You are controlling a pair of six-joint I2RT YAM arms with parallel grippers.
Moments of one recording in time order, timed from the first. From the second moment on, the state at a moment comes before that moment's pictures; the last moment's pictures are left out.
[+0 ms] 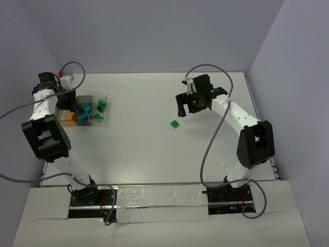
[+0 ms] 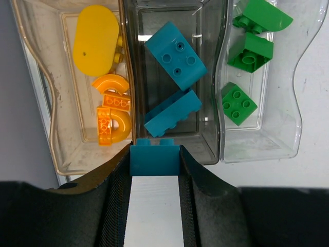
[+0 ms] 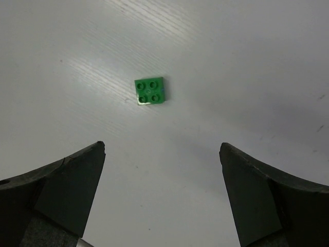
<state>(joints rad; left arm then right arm) 0.35 1.86 1.57 -0.77 0.23 0.34 0.34 1.67 1.36 -0.64 -0.23 0.00</state>
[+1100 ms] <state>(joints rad) 0.20 1.77 1.64 -0.75 0.29 0.31 0.48 1.79 1.37 -0.68 -0.01 -0.07</state>
